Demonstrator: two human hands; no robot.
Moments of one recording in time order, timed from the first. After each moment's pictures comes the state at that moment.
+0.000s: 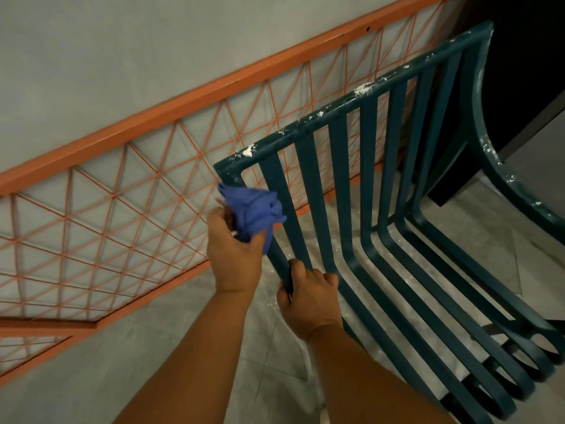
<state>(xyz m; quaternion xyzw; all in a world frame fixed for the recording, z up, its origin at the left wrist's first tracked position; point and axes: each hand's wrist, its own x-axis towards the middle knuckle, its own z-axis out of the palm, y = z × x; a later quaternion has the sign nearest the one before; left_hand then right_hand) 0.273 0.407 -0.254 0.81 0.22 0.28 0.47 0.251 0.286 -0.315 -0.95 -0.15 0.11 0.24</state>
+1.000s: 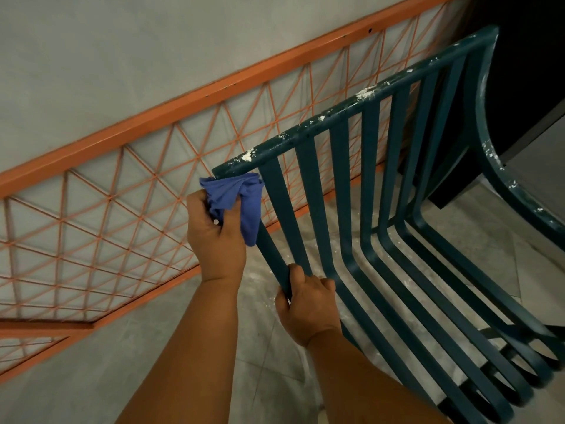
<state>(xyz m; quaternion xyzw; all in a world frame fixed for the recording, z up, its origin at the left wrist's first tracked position) 0.299 0.424 -0.233 0.74 0.22 0.36 0.52 0.257 0.286 -0.309 -0.94 -0.13 0.17 0.27</state>
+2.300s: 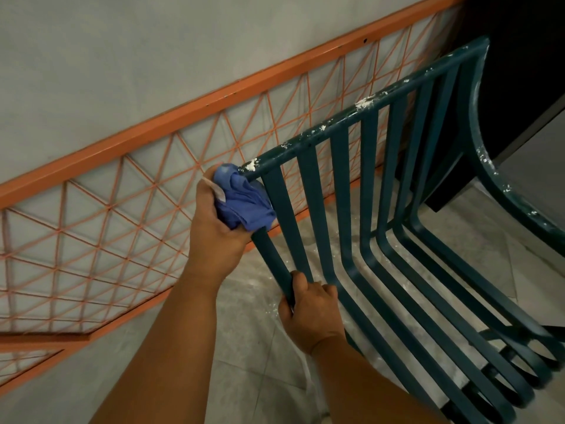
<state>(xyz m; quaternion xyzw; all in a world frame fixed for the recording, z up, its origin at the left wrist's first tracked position) 0.305 0.450 -0.211 0.78 0.07 0.18 0.60 0.258 0.288 -0.307 -0.94 -0.14 0.17 0.25</state>
